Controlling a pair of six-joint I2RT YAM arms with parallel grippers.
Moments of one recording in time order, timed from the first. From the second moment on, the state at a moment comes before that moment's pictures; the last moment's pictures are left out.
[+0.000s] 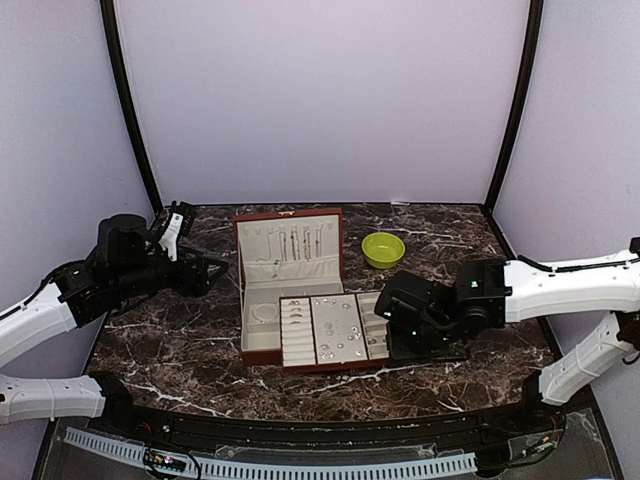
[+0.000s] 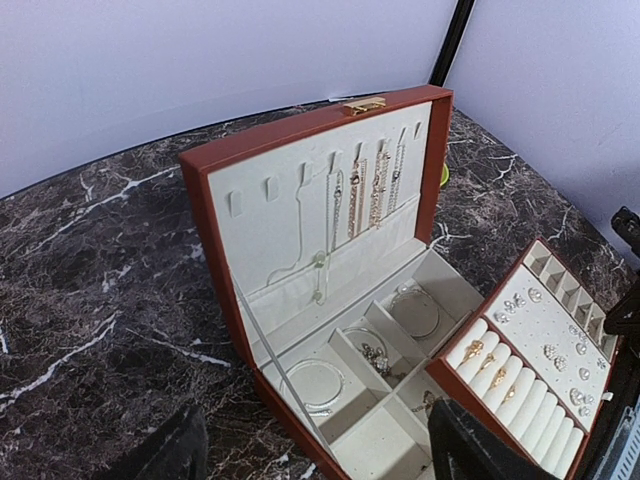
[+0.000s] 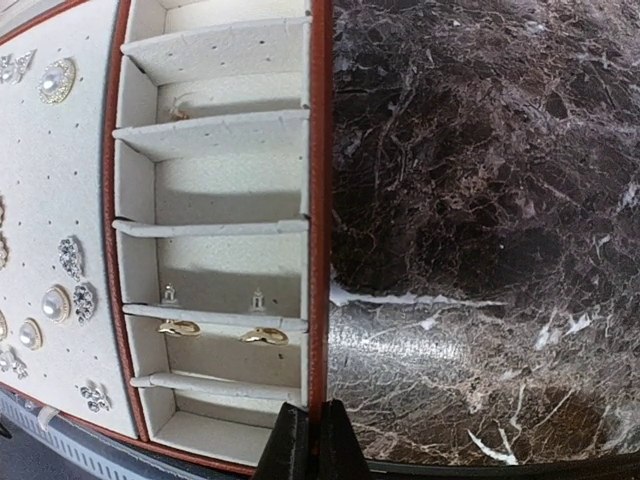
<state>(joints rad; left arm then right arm) -0.58 0.86 0.69 -0.27 0.07 -0.16 1.25 1.37 1.01 -0.89 0.27 1.10</state>
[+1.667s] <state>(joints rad) -0.58 0.76 0.69 -0.31 -0.03 -0.14 1.06 1.83 1.47 -1.03 0.21 0.89</state>
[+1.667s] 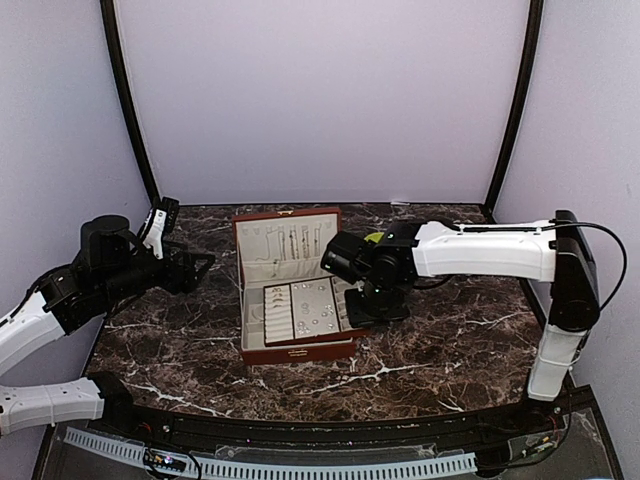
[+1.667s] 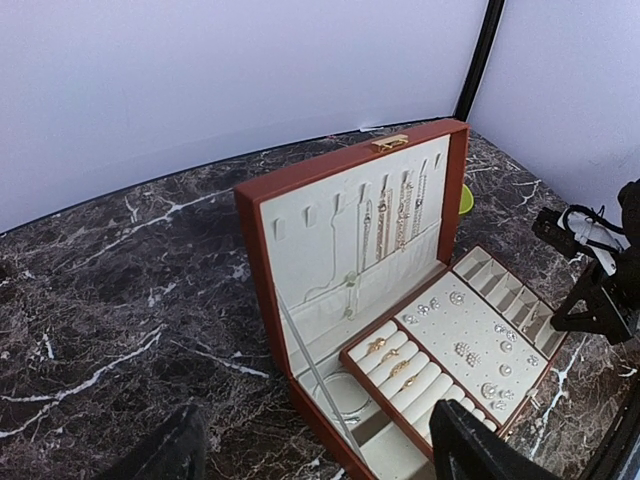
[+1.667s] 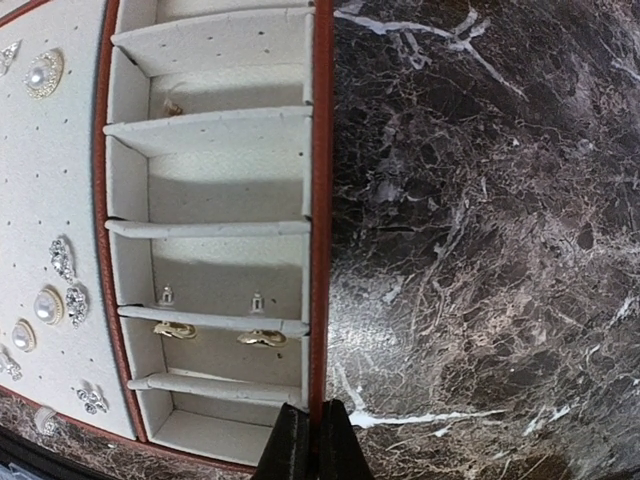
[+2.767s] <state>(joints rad) -0.58 0.76 0.69 -0.31 -0.01 -0.14 1.10 2.00 1.63 -0.95 0.16 0.89</state>
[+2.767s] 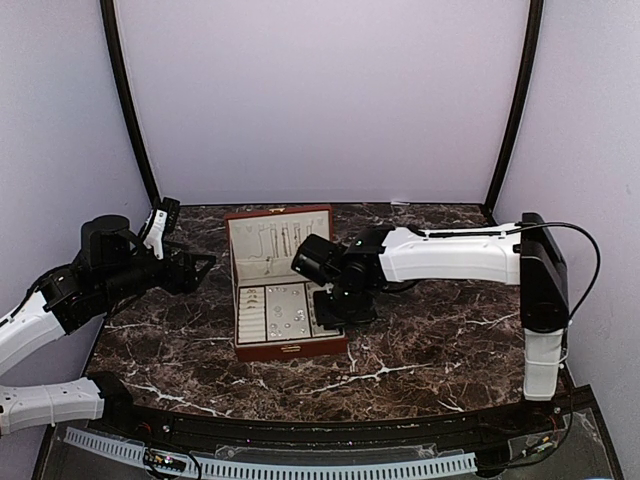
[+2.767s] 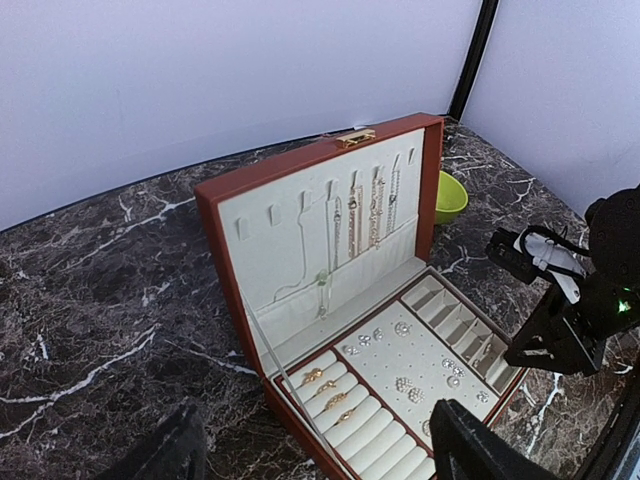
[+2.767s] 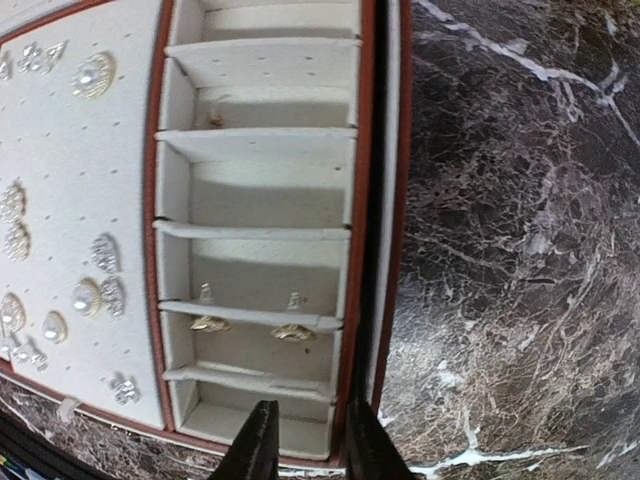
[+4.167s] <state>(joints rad) -0.12 1.34 0.95 0.14 0.74 -0.42 0.64 1.61 1.32 -0.19 -0.21 0.48</state>
